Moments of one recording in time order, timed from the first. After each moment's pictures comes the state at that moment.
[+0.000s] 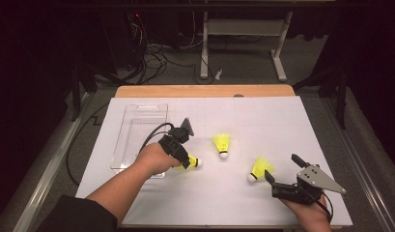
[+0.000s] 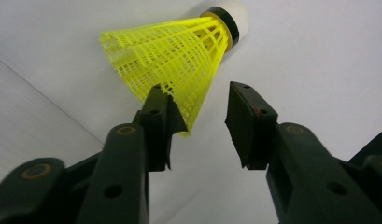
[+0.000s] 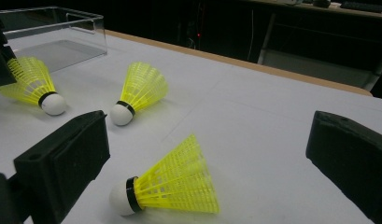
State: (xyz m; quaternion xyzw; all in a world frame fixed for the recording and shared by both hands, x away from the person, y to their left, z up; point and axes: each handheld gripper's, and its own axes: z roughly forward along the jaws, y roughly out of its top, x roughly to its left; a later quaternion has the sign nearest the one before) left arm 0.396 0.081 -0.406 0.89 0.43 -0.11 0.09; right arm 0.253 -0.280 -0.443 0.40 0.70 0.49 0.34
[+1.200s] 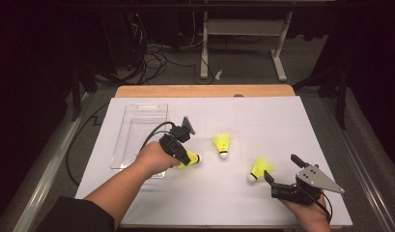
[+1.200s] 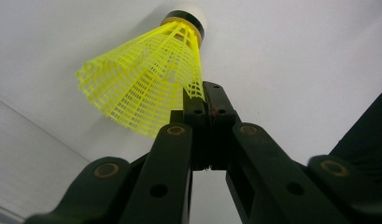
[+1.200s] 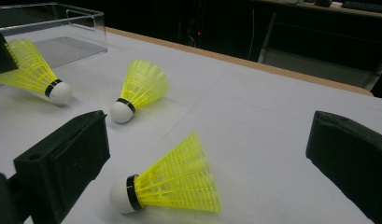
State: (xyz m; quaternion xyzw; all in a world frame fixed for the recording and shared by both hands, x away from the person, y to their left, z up) left arm 0.390 0.081 -0.395 0.90 0.39 -0.12 0.13; right arm 0.253 -0.279 -0.444 0.40 0.70 0.49 0.34
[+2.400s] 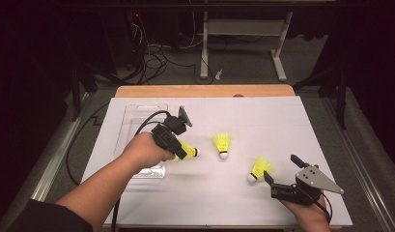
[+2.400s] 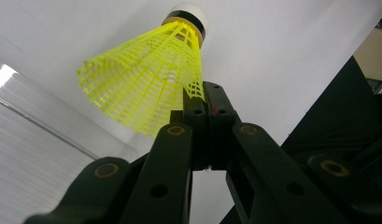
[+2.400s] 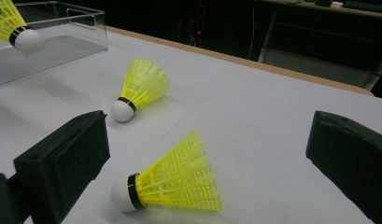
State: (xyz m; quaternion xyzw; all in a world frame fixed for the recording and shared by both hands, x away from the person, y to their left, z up) left arm 0.373 0.090 -0.333 0.92 0.35 -0.09 0.14; right arm 0.252 -0.278 -0.444 0.40 0.70 0.48 0.34
